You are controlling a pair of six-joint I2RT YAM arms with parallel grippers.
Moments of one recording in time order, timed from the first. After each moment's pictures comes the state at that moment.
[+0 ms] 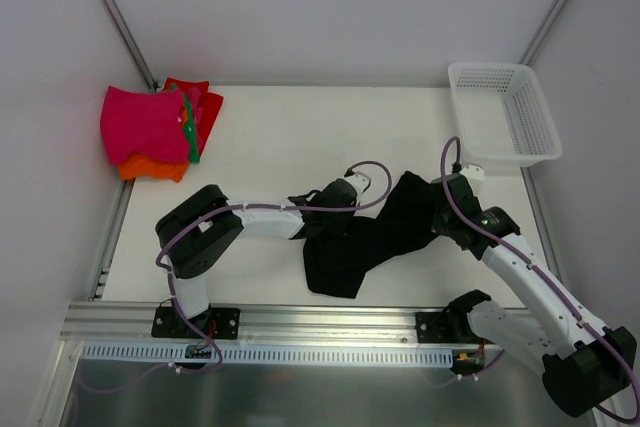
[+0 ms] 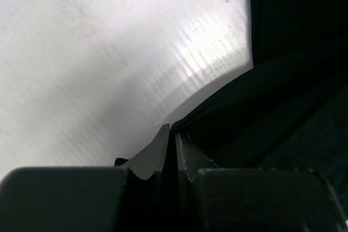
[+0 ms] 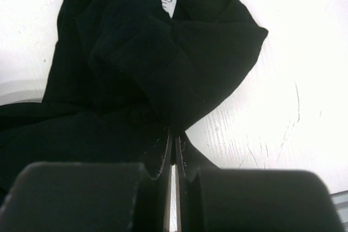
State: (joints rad) left arm -0.96 1.84 1.00 0.03 -0.13 -0.27; right arm 0.47 0.90 0.76 -0.84 0.46 0.56
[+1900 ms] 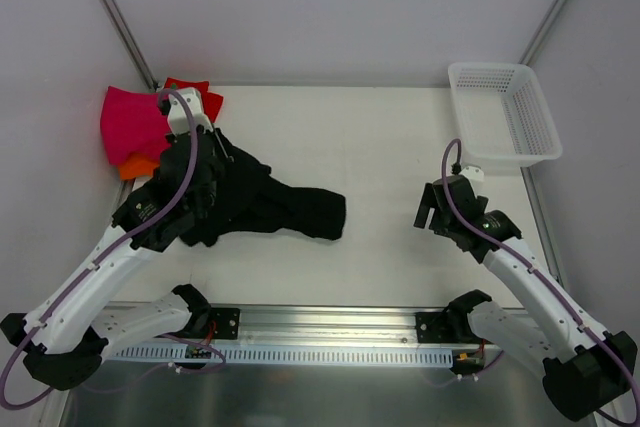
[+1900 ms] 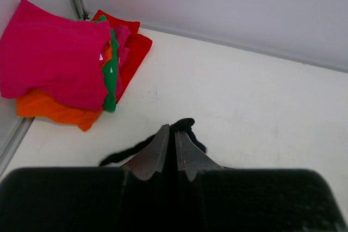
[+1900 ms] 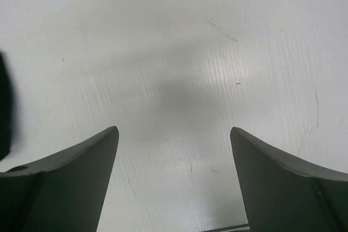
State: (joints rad) left arm -0.72 0.92 1.19 -0.53 -0.86 -0.30; right arm 0.46 0.88 0.73 -0.79 0.40 0.57
